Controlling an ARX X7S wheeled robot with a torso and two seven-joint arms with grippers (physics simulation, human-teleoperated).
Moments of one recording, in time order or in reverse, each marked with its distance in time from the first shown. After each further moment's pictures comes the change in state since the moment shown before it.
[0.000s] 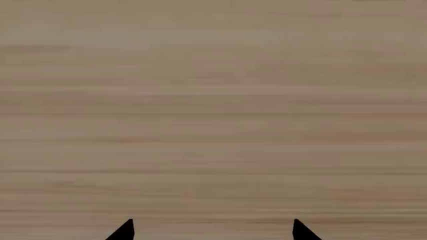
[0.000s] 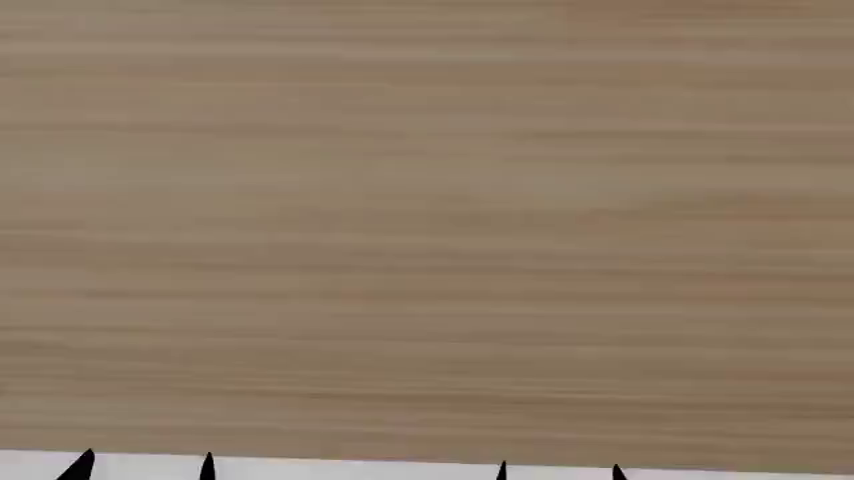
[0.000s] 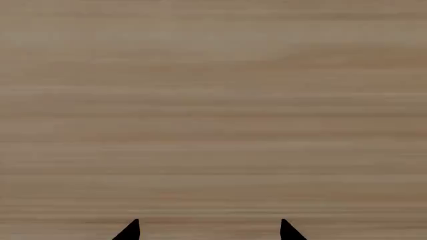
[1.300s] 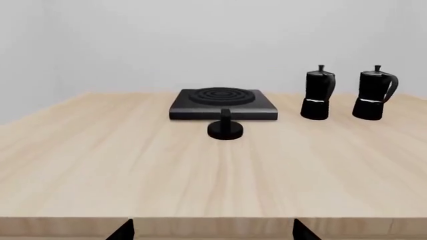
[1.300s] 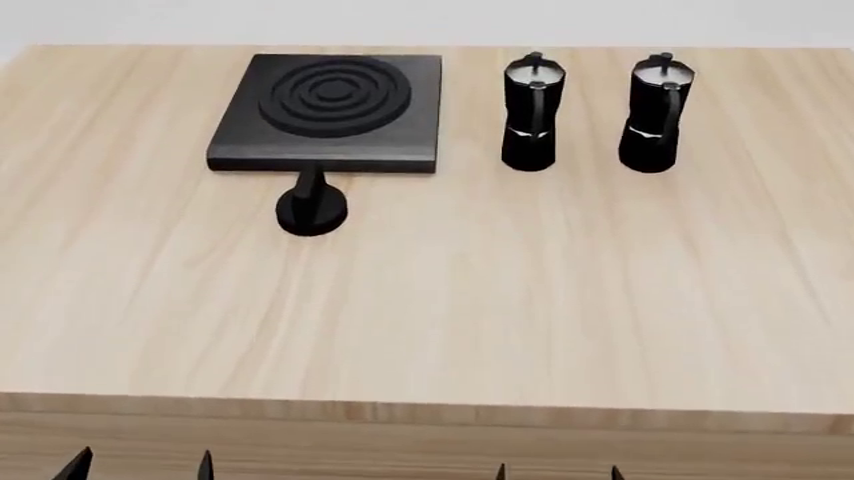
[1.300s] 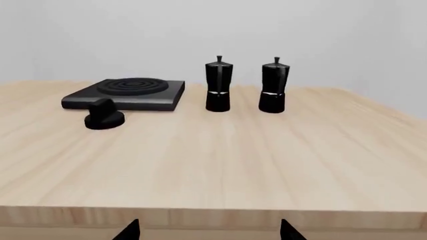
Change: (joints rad) left arm 0.000 -0.099 0.113 0.003 -0.100 0.027 -0.109; right arm 0.012 0.096 -0.122 0.018 0.074 -0.005 0.125
